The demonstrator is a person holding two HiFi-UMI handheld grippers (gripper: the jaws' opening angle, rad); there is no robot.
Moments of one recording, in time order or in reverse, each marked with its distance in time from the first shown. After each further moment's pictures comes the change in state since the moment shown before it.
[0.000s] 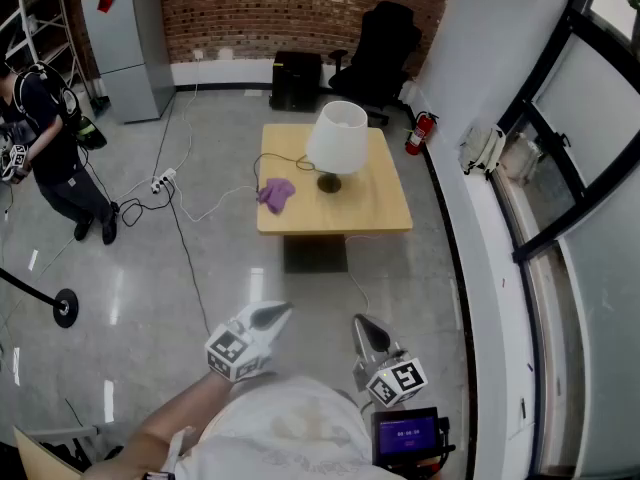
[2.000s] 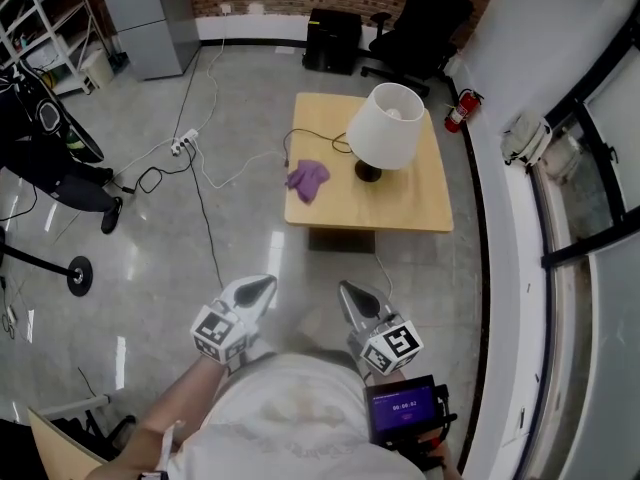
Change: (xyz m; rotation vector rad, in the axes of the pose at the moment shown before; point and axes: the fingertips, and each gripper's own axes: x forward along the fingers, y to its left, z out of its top) left arm -0.018 0.149 0.002 -0.061 0.047 0.236; right arm 0.173 0.000 -0.020 0.041 0.125 0.228
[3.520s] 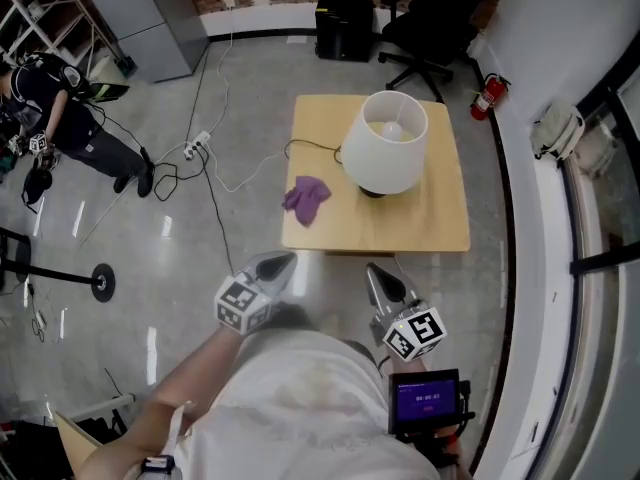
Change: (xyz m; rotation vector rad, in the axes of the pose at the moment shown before) left arm 0.166 0.061 0.006 0.052 0.166 -0.001; right arm 0.039 -0.158 0.034 0.080 -0.044 -0.042
